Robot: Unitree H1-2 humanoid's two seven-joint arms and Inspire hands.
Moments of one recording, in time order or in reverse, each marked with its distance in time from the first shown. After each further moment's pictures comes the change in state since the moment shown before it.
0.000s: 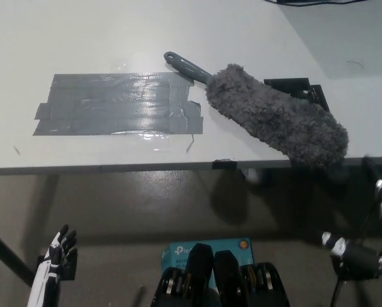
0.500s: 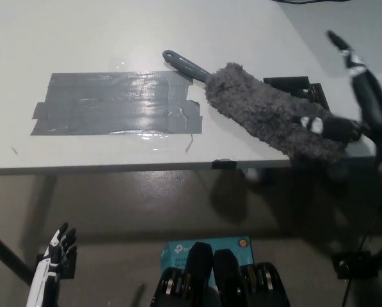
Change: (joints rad) left_arm -0.010 0.003 0.000 0.001 0.000 -0.017 0.000; right_arm -0.577 -0.117 0.123 0.402 -0.132 0.289 0.122
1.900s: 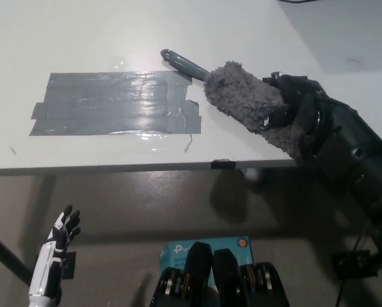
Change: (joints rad) left_arm -0.051 0.001 -0.003 -0.013 0.034 -0.015 0.000; right_arm -0.527 0.081 0.464 1.138 -0.168 0.028 0.013
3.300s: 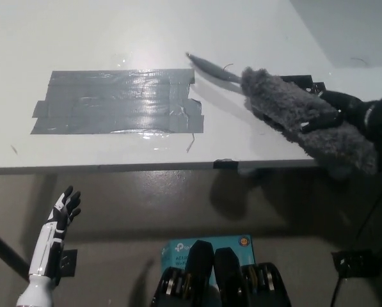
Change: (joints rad) left_arm -0.077 0.016 0.000 0.031 0.004 0.000 0.000; right_arm 0.178 -0.189 -0.369 -0.340 0.299 0.071 0.463
